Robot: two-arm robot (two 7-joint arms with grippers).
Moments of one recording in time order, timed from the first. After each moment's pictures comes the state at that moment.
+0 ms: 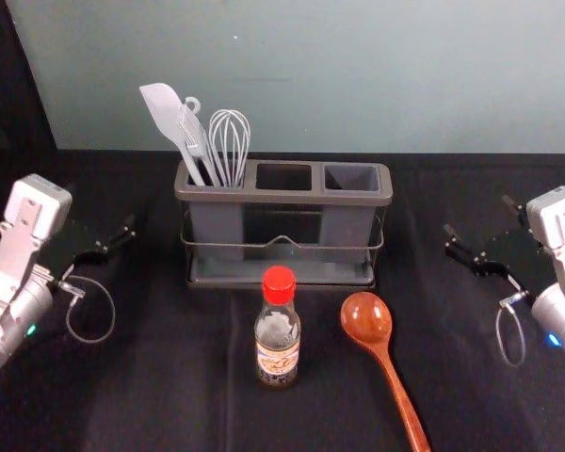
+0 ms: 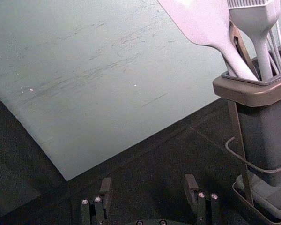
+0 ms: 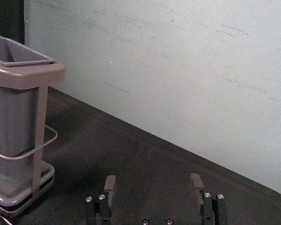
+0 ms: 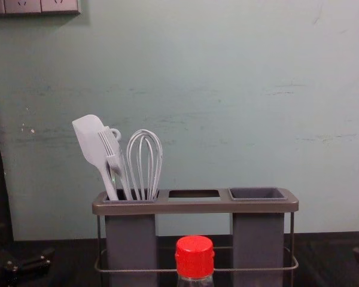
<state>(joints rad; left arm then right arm) -0.20 0.60 0.45 -1.41 -0.25 -0.12 0.03 0.20 0.60 -0.45 -1.41 0.25 -0.12 -0.03</state>
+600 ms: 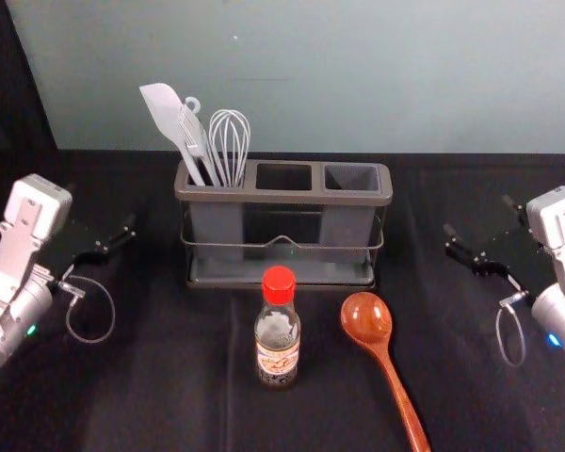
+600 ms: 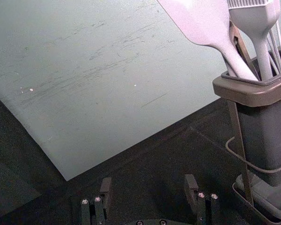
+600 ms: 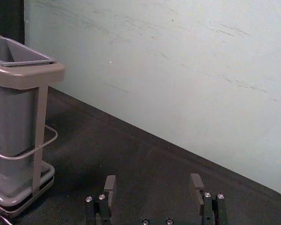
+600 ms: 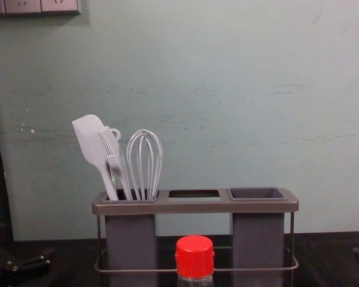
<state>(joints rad) -0.20 0.60 0.45 -1.41 -0.25 -0.12 0.03 0.20 0.60 -0.45 -1.41 0.25 -0.12 -0.03</state>
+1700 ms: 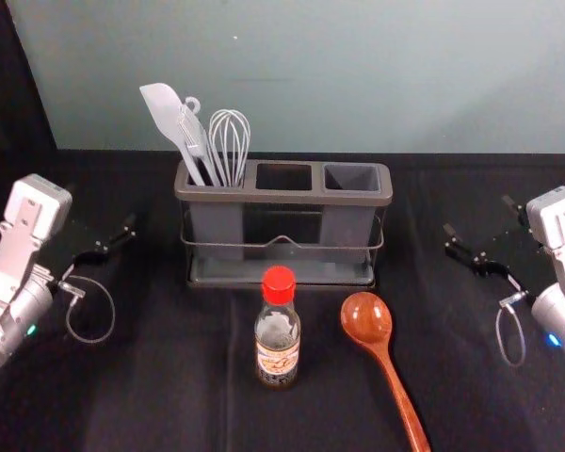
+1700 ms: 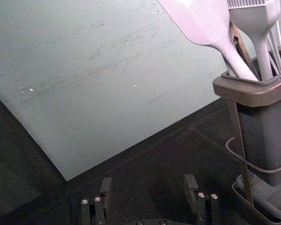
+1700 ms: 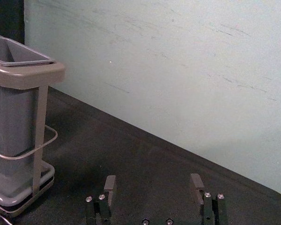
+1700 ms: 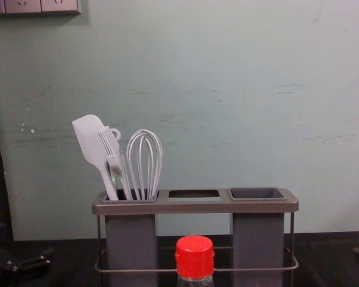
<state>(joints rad) -0.20 0.60 0.45 -1.41 -0.25 -0.12 0.03 0.20 0.60 -0.45 -1.41 0.25 -0.12 -0.03</state>
